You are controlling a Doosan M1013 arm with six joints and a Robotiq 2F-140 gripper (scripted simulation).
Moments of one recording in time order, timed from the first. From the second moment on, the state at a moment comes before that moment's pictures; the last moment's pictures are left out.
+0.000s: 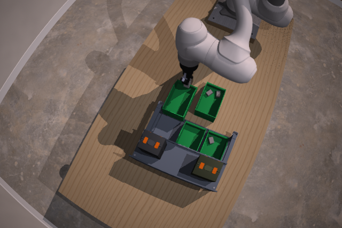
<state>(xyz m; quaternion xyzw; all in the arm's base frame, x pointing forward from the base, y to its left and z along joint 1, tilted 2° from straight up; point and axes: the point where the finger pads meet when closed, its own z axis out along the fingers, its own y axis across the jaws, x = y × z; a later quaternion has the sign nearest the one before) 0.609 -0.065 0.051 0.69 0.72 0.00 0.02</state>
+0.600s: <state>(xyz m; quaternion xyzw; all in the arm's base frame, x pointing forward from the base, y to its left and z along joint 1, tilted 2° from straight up) 0.587 -0.066 0.050 0.69 0.72 0.00 0.02</state>
